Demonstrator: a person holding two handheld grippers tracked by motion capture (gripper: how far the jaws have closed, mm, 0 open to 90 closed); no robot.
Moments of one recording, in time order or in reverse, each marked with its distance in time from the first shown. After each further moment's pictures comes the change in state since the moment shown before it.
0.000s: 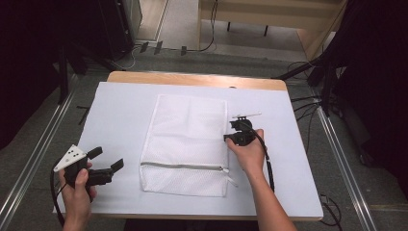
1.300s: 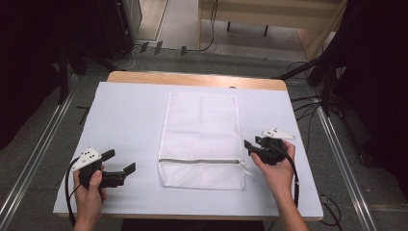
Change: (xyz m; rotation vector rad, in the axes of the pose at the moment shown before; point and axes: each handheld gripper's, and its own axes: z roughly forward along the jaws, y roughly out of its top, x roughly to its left) left arm -0.021 -0.006 0.020 0.051 -0.045 0.008; right arm -0.052 -0.066 -0.057 -0.336 -0.071 -0.173
